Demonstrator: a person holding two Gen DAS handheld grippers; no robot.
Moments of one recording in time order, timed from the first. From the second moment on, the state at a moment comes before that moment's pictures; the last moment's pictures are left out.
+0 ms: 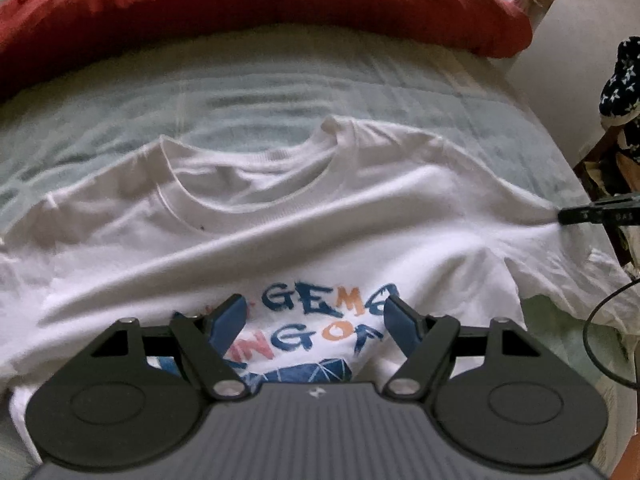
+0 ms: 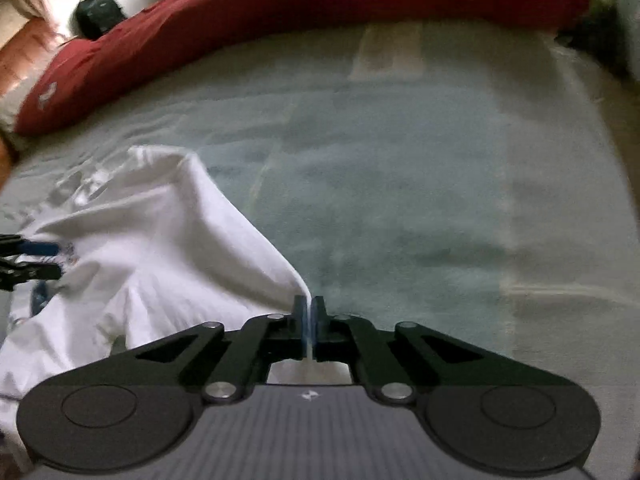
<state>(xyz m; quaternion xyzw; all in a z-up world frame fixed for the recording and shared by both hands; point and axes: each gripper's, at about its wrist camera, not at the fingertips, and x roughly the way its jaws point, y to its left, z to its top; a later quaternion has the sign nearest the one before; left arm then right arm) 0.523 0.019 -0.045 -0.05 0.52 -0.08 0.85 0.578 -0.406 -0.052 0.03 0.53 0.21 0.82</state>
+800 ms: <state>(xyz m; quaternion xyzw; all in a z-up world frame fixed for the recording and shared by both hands) 0.637 0.141 -0.057 0.16 0.50 -0.25 0.82 0.616 -0.216 -0.012 -0.01 0.46 0.36 0.81</state>
